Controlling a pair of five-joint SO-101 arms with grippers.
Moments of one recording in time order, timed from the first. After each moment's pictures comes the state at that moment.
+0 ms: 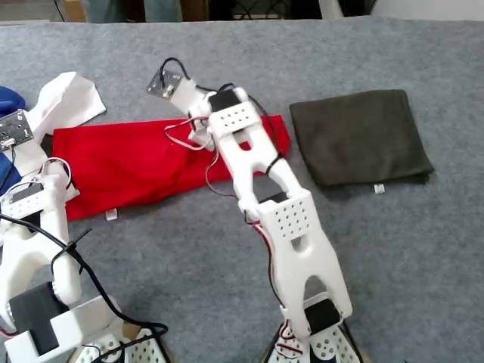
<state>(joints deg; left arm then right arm) -32.0 -13.4 49.9 23.3 0.5 -24.0 56.0 -51.4 70.5 38.5</state>
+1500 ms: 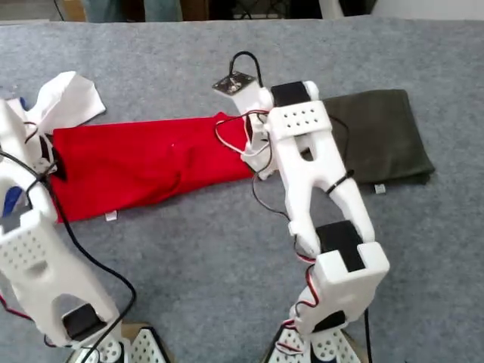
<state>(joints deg) -35.5 36.3 -26.9 87.5 -12.4 -14.5 13.4 -8.3 93.1 25.5</state>
